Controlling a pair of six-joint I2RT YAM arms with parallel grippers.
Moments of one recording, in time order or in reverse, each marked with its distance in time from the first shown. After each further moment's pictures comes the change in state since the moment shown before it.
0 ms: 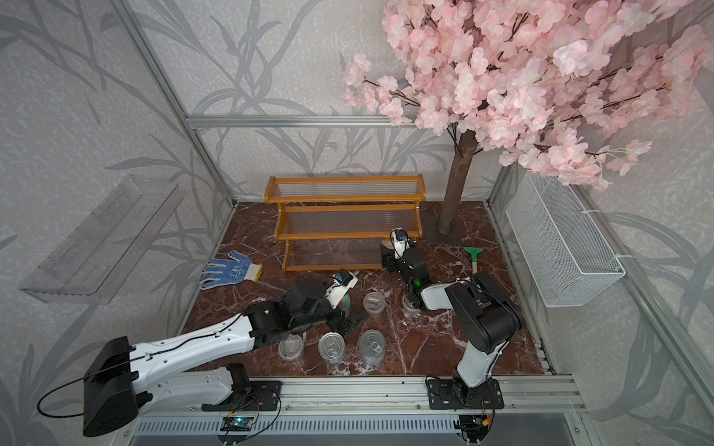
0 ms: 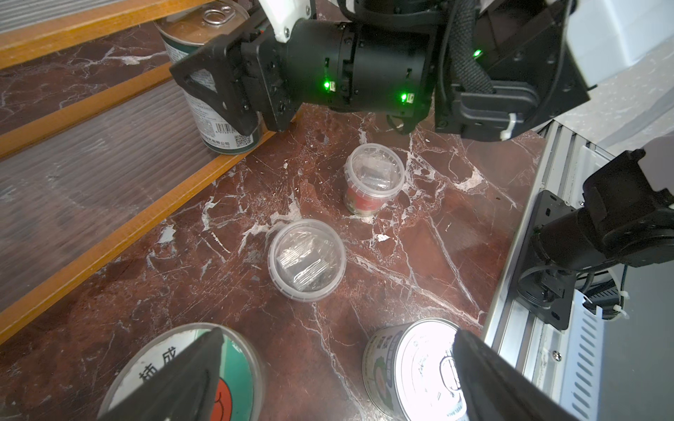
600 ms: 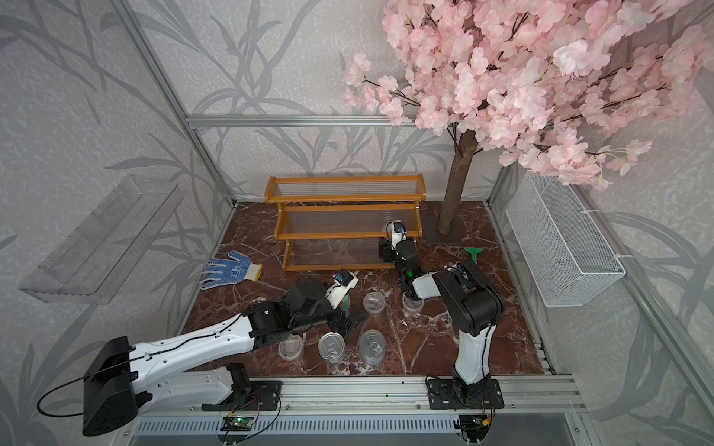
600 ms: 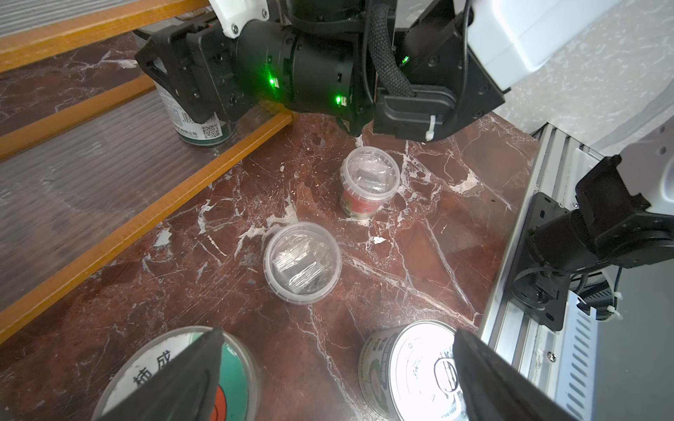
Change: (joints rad) left arm -0.009 -0.002 0.000 0.008 0.000 -0.014; right arm 0.000 0.179 0.155 0.044 0.091 0.063
